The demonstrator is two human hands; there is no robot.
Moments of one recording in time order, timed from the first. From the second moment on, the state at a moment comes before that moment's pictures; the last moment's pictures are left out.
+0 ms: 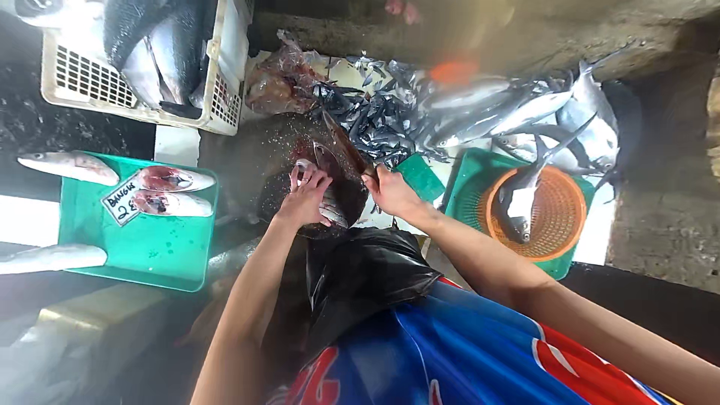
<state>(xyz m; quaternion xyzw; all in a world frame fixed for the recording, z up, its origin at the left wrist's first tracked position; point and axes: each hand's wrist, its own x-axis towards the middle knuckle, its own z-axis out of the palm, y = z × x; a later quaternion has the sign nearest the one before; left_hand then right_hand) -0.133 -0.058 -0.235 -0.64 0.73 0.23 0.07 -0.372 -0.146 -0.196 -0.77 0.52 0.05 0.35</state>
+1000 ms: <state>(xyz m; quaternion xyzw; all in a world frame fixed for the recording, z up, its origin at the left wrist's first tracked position) -0.110 -0.090 -0.238 -0.63 0.74 0.22 -0.11 -0.360 -0.152 -0.267 -0.76 0.55 0.04 0.33</state>
